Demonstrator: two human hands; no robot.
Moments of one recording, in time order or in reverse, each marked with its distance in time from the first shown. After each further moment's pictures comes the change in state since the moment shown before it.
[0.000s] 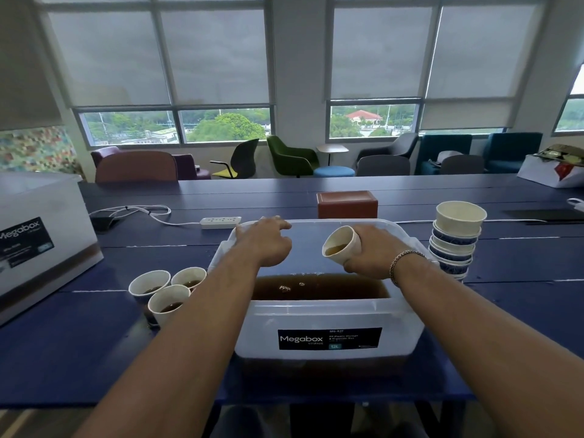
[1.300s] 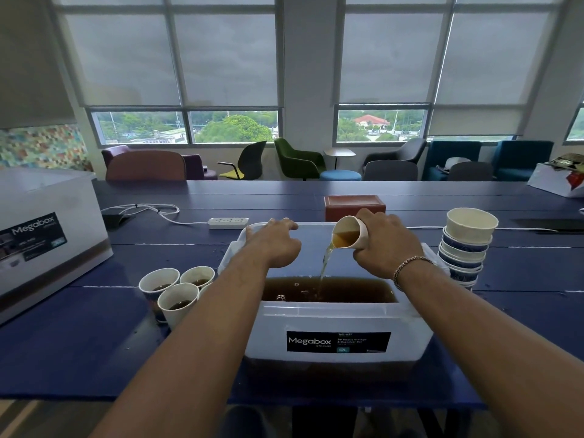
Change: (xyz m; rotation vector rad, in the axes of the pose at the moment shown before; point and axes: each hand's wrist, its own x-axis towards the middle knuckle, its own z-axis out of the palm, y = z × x) left_hand -0.001 0.000 0.000 -0.022 -0.005 -0.030; right_hand 0.002 -0.005 0.000 -0.162 0.257 -0.023
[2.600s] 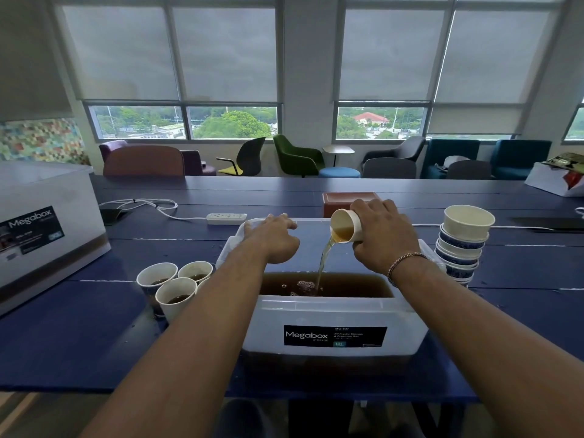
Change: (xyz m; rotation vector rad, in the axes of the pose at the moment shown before) left_hand 0.002 -0.001 0.002 0.066 -0.011 0.038; right_hand -0.002 -0.009 -0.006 -0.131 0.065 -0.044
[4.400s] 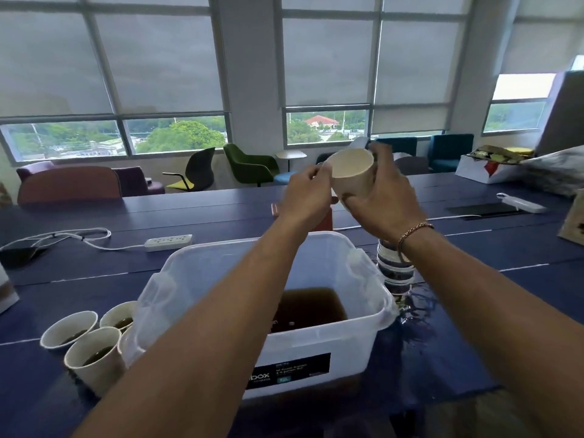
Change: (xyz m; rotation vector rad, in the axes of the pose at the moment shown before) left_hand 0.038 0.169 -0.021 -1.080 0.164 0.148; right_hand 0.025 0.081 -0.058 0.483 0.341 0.227
